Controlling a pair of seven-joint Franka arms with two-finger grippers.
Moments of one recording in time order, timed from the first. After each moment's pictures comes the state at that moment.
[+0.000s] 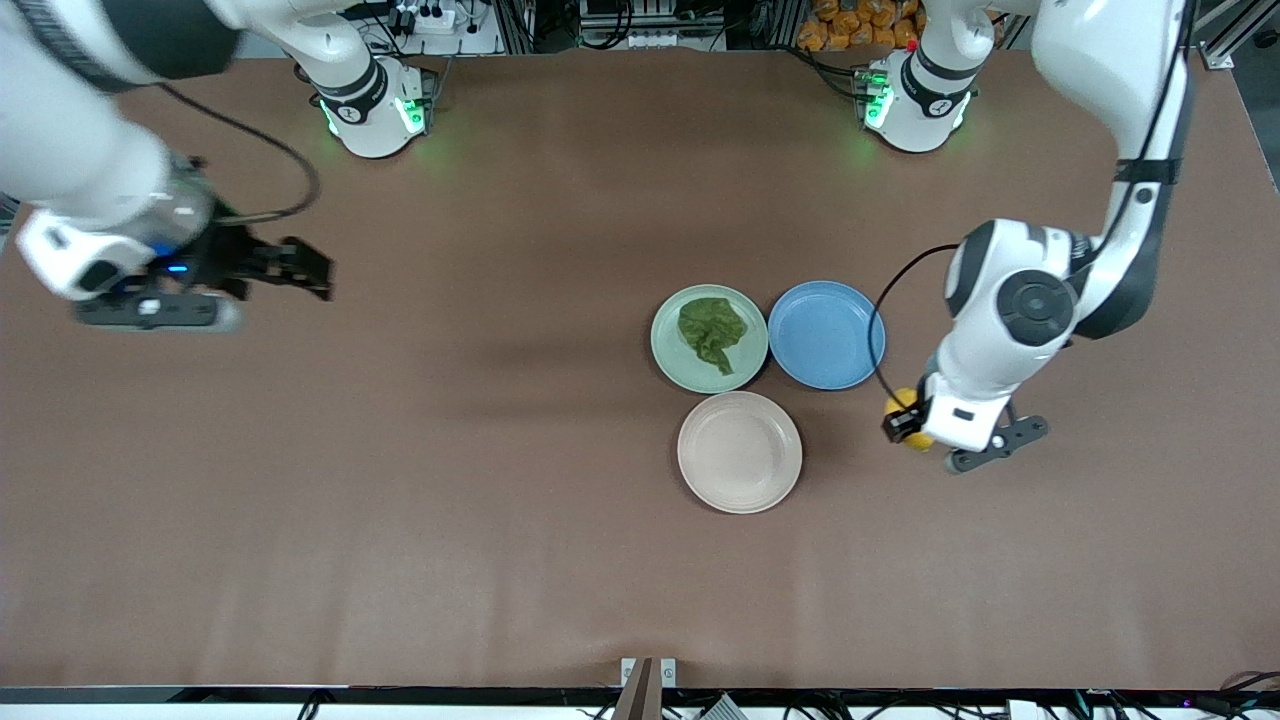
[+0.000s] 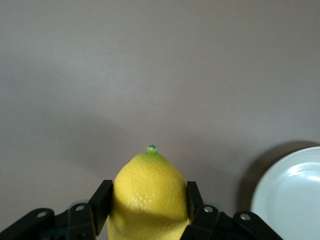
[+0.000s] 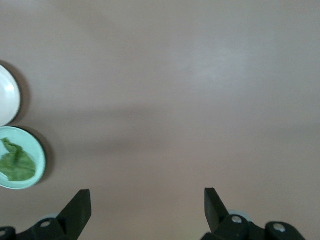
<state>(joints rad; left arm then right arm) -0.20 0.37 -0.03 -1.85 0.12 2.28 -0.64 0.35 0.15 -0.04 -1.47 0.06 1.59 0.38</state>
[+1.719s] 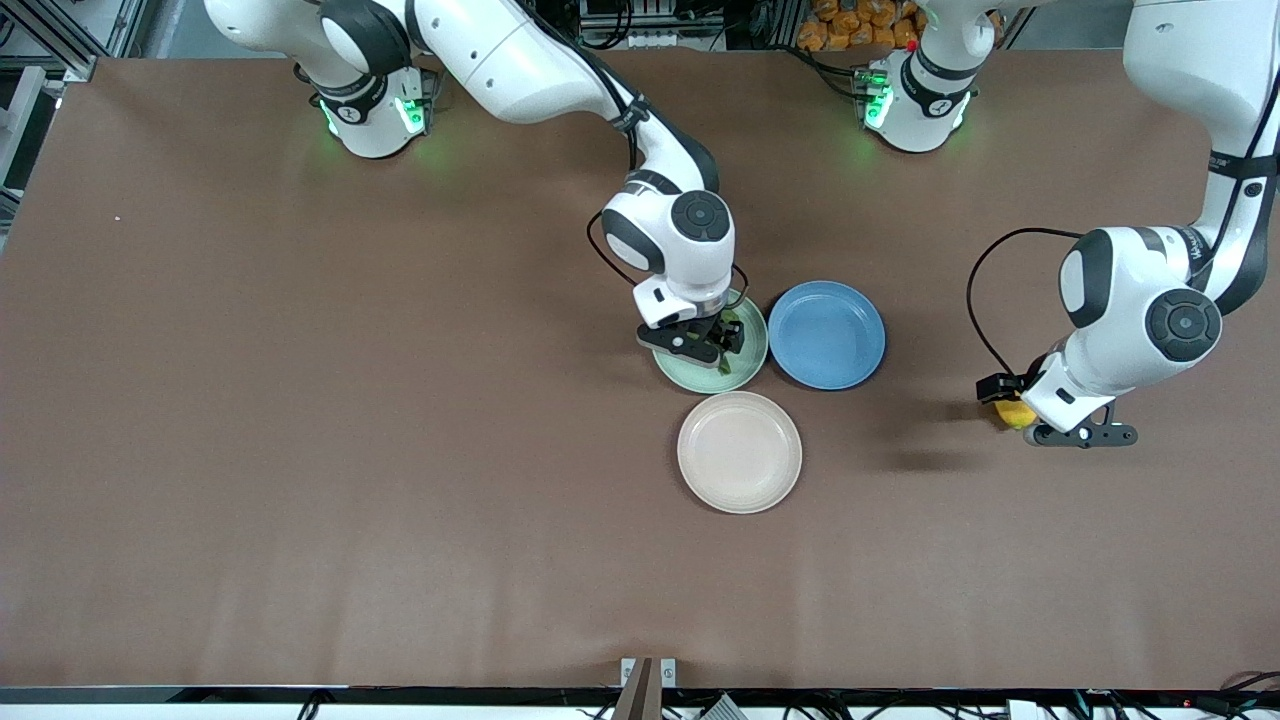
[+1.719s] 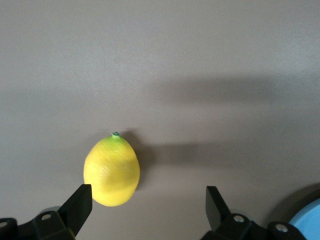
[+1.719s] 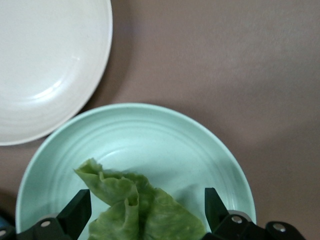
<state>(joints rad) 0.05 0.37 -0.04 -1.96 0.10 2.28 -0.03 0.97 0.95 -0.08 -1.21 0.00 2.24 1.33</state>
